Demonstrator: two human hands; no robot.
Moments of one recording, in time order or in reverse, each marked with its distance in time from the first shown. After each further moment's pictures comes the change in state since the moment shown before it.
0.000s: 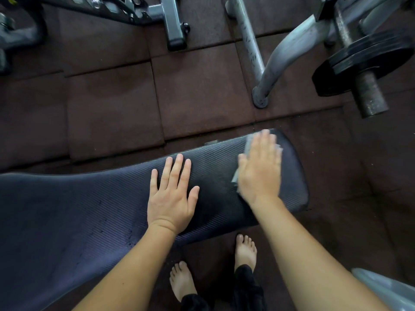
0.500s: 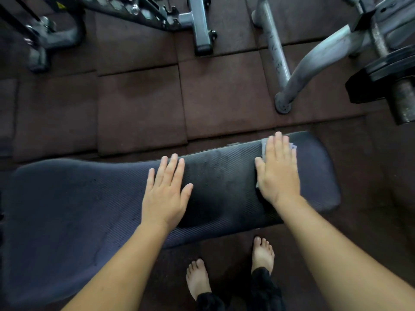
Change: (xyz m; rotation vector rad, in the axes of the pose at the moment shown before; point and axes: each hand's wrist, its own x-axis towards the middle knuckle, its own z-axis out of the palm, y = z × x) left_hand -0.029 -0.097 -0.033 -0.092 -0.077 -0.073; right_hand -0.013 -0.036 -0.003 -0.046 -0.127 -0.125
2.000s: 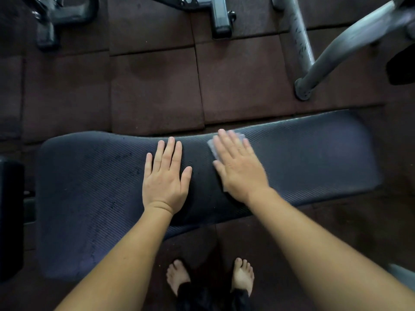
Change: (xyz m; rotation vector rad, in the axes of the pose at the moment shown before) left_hand -0.031 -0.096 0.016 0.035 0.129 -0.078; right_hand -0.051 -0.163 0.051 -0.022 -0.042 -0.428
